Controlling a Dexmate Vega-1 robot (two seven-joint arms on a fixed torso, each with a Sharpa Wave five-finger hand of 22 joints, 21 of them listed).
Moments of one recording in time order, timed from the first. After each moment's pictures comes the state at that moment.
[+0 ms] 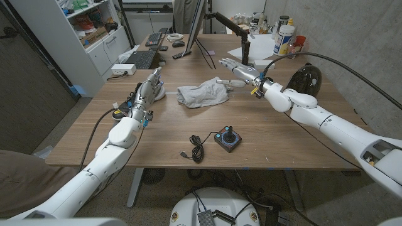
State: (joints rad) left arm 1.03 0.63 0.29 -1.55 -0.52 -0.44 0.06; left_hand 0.12 0.01 0.37 -0.13 0.18 0.04 -0.10 0.19 0.18 -0.15 0.01 0.21 0.19 -0.17 0.07 0.18 0.18 -0.09 0.20 0.18 0.17; right arm -0.47 -0.70 -0.75 -1.40 -0.63 0.30 -0.20; right_hand 0.18 -0.08 0.12 0.02 0.23 -0.14 -0.04 0.18 0.18 -0.16 0.00 0.18 0.19 -0.17 -0.03 0.19 0.19 -0.02 0.05 0.21 0.17
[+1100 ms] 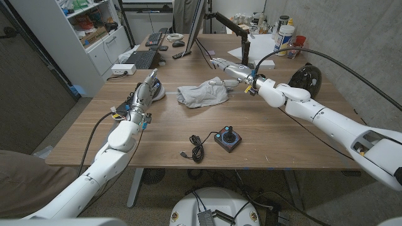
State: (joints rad) left arm 1.06 0.61 0.27 -1.55 -0.50 -0.46 0.10; left_hand 0.13 0.02 0.37 -0.13 0.18 0.00 -0.10 0.18 0.18 -0.15 0.01 0.21 0.19 -0.17 0.07 0.18 0.18 -0.09 0.19 0.18 0.17; right arm -0.38 -0.65 -0.81 -1.33 -0.67 0.37 -0.18; right_hand 0.16 -0.11 0.11 0.02 0.23 -0.17 -0.04 0.17 0.19 -0.17 0.01 0.18 0.19 -0.17 -0.03 0.19 0.19 -0.03 0.06 0.20 0.17
